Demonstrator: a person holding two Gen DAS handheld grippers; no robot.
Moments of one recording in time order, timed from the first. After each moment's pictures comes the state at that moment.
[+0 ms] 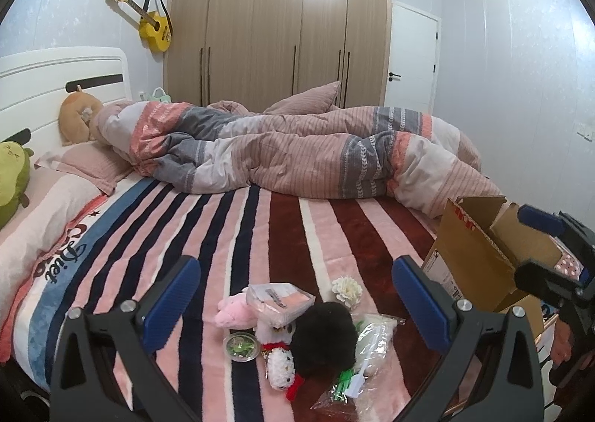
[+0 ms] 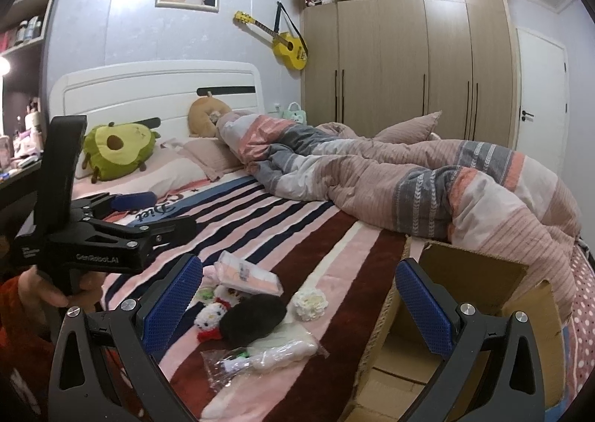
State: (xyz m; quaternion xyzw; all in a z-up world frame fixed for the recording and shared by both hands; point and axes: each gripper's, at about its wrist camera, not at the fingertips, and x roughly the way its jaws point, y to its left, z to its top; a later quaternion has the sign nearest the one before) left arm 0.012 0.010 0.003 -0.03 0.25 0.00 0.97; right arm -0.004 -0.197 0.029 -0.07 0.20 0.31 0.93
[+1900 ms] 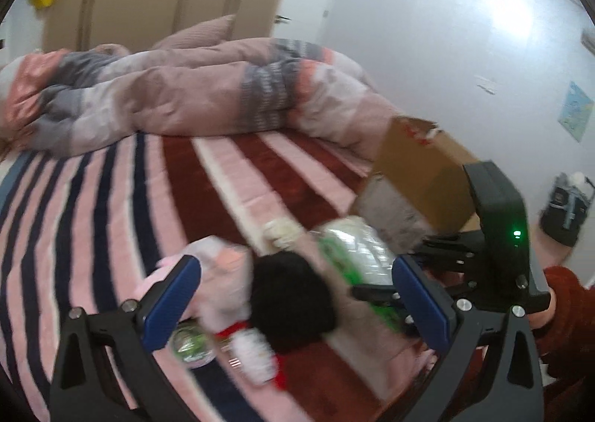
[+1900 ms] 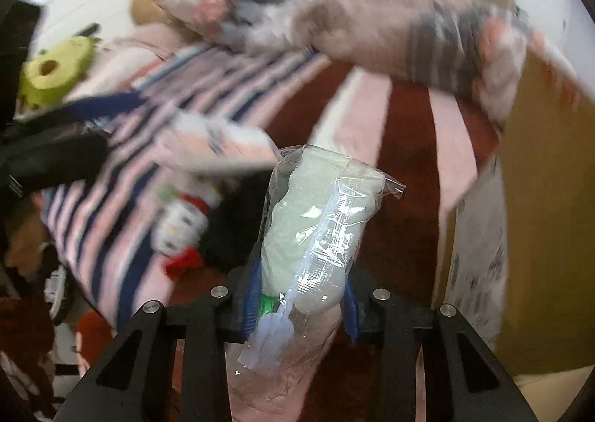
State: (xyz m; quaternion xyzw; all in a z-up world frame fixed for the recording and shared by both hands) left arm 0.071 0.042 -0.058 -0.04 0.34 -0.28 0.89; right arm 0.046 -0.113 -0.082 -0.10 0.43 0.23 0.87
